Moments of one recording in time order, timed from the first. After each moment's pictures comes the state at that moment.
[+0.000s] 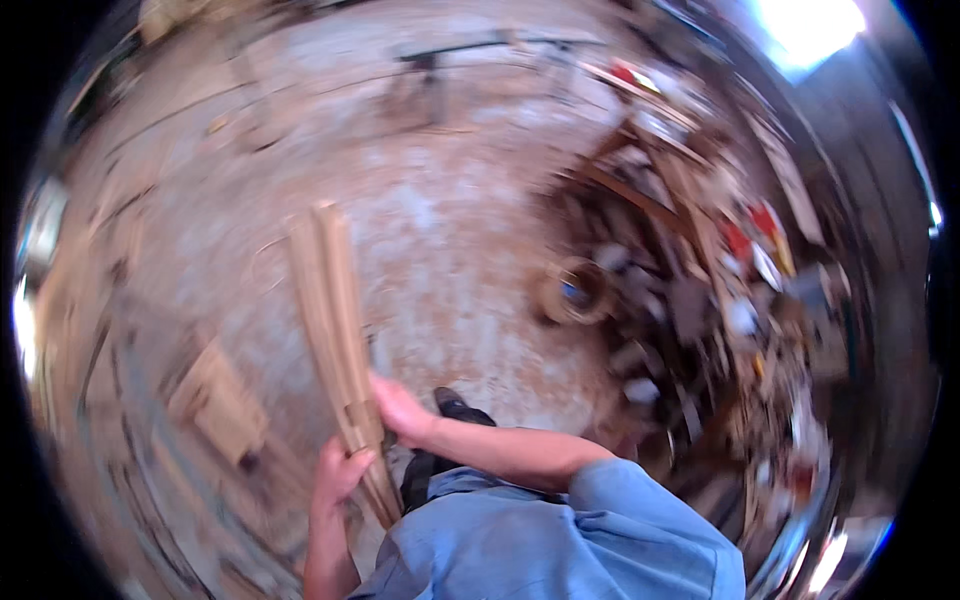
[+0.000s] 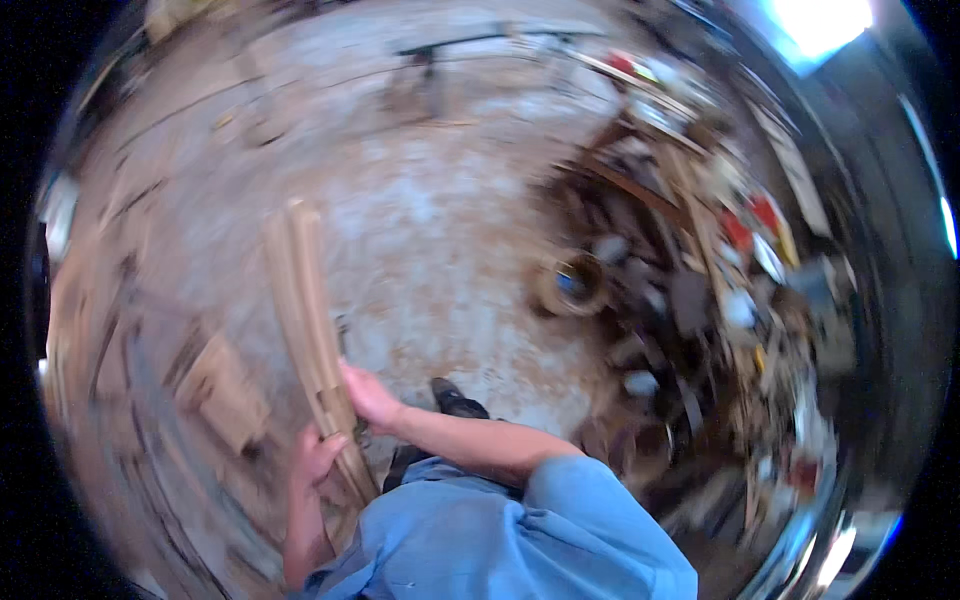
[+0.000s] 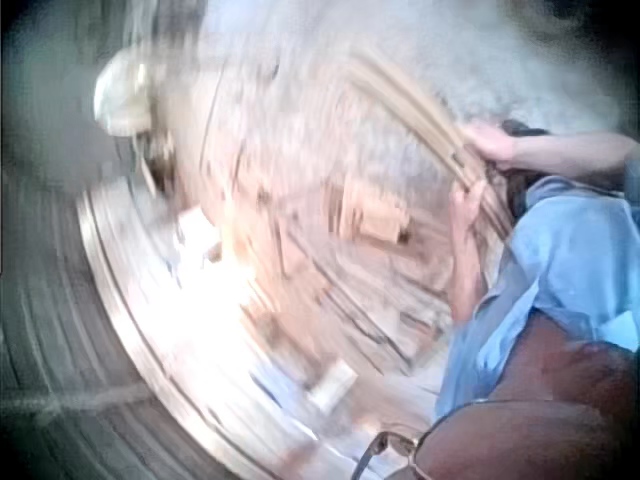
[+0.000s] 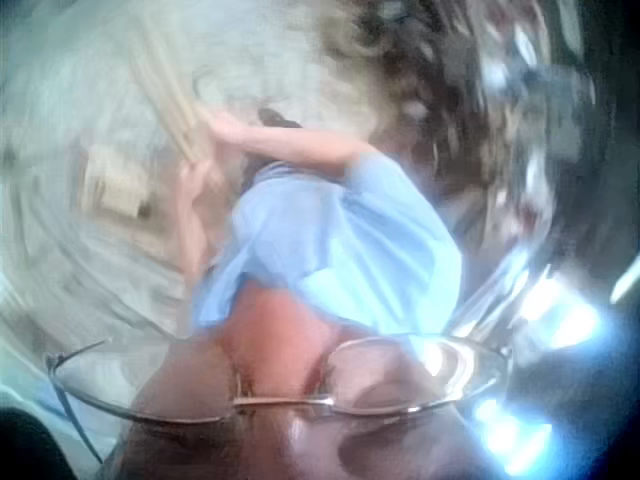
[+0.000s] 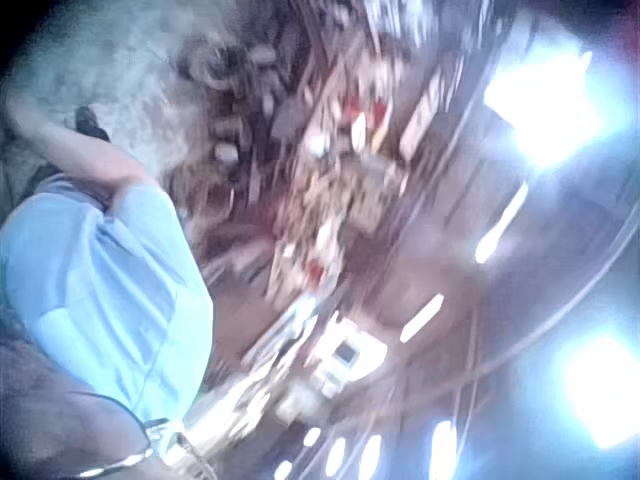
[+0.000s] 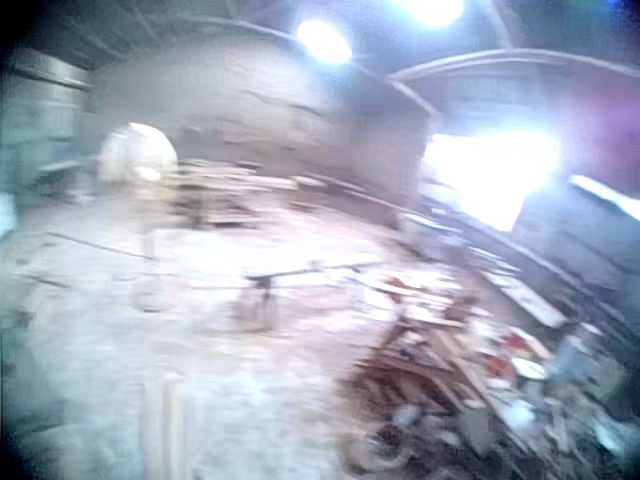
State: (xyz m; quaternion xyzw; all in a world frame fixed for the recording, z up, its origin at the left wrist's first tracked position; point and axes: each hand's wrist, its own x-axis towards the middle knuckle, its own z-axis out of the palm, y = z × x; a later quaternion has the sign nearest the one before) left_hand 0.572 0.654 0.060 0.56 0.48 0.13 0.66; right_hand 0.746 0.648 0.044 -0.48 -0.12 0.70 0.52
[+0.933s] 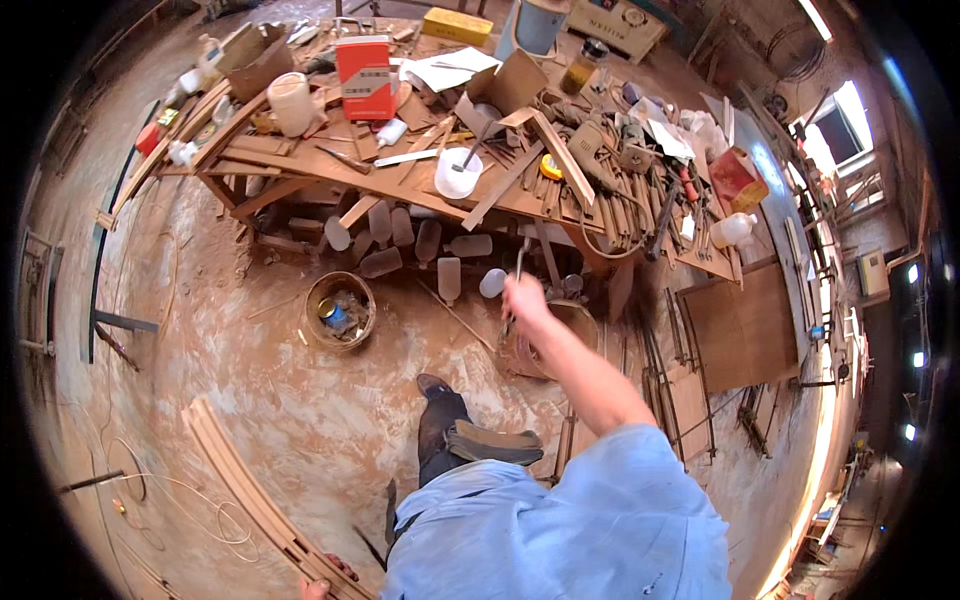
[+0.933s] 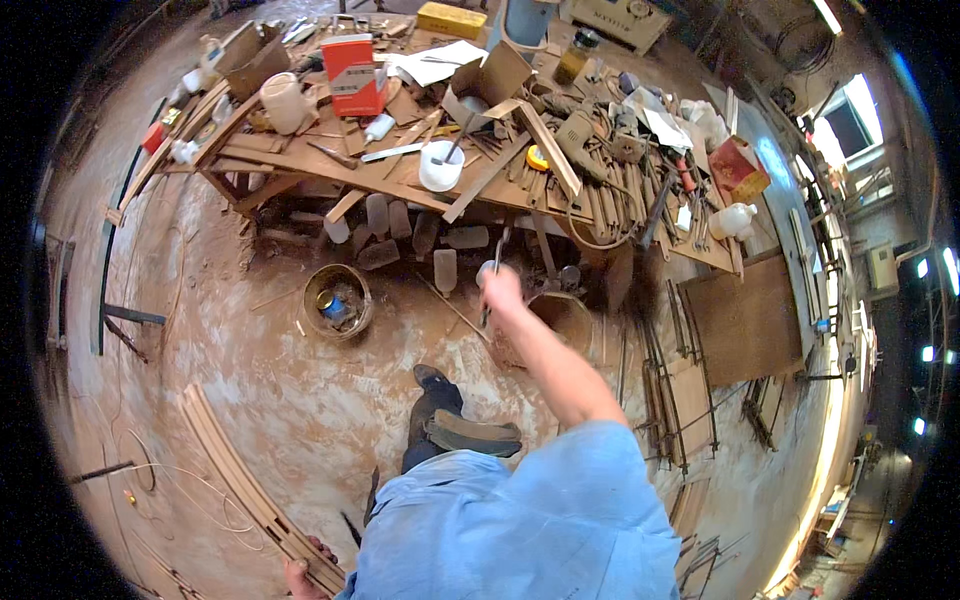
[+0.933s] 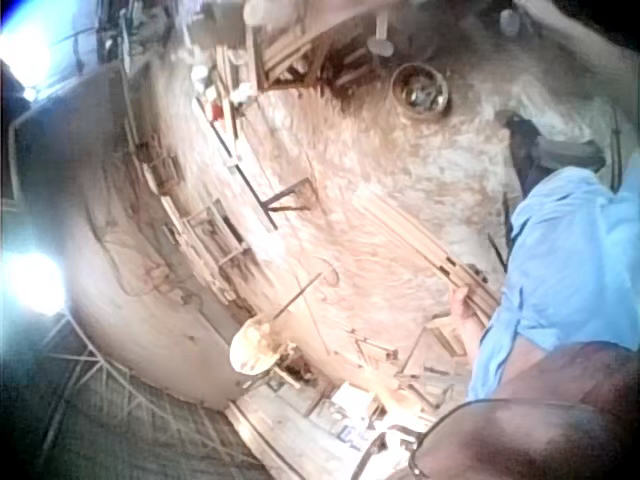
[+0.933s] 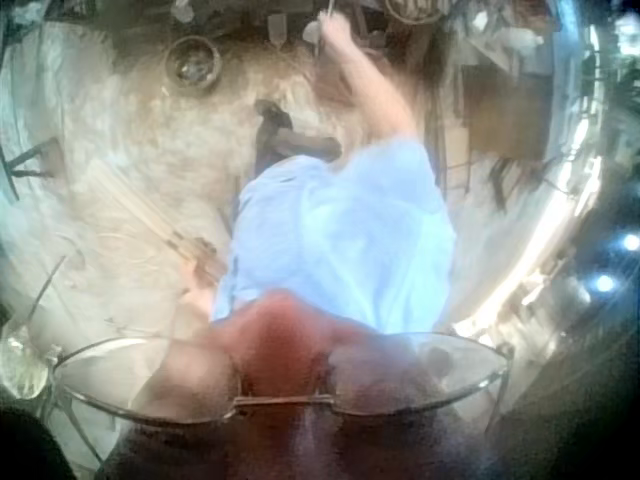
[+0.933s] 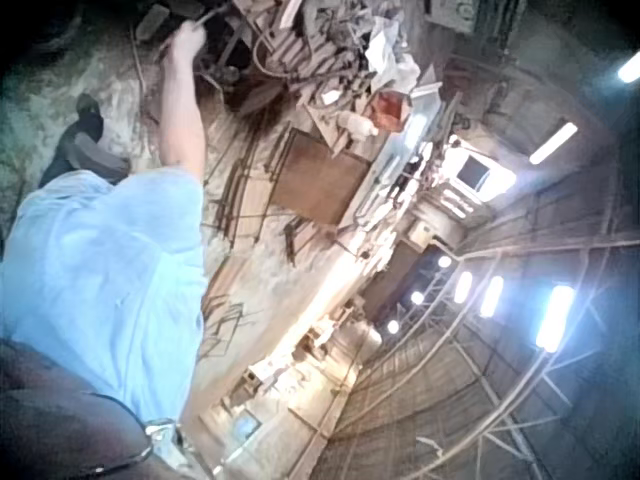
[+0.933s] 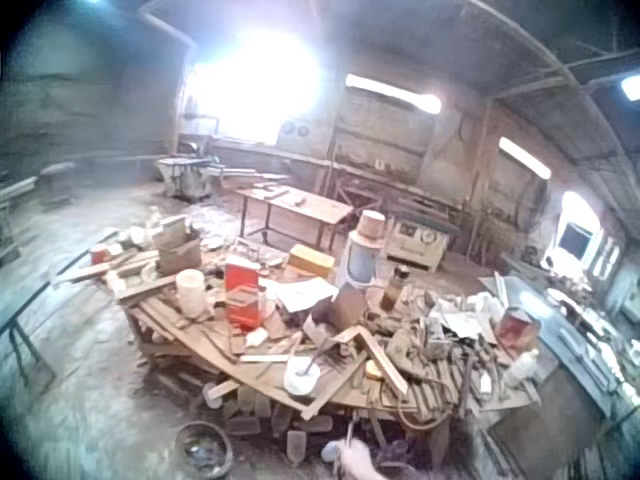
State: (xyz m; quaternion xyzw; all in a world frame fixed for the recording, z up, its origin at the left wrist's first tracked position) left_hand 0.867 0.553 0.135 0.41 0.43 -0.10 0.80; right_hand 1.257 0.109 -0.049 -0.69 0.31 0.05 0.65
